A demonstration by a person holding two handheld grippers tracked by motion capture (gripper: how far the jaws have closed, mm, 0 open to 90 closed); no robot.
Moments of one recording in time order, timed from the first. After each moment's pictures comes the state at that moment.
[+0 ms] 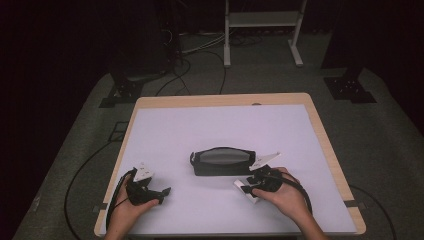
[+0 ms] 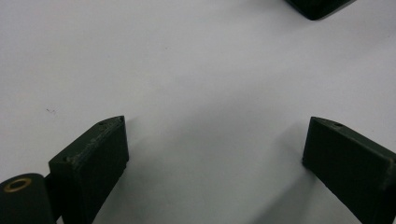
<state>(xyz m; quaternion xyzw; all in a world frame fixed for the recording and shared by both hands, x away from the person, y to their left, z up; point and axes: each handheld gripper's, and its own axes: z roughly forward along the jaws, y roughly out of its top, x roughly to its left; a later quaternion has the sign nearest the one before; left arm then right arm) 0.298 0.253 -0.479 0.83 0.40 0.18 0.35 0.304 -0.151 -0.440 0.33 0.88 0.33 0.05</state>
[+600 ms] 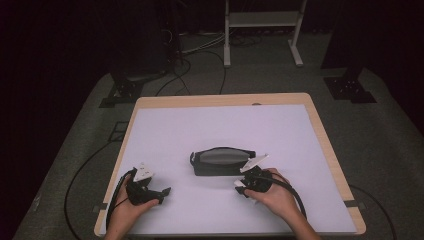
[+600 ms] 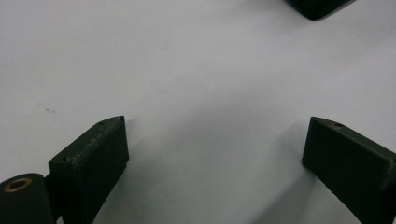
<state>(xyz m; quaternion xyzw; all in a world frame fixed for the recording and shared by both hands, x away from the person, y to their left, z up) 0.298 0.253 -0.479 0.83 0.40 0.18 0.35 0.312 -0.130 -0.457 0.33 0.89 0.30 0.05</state>
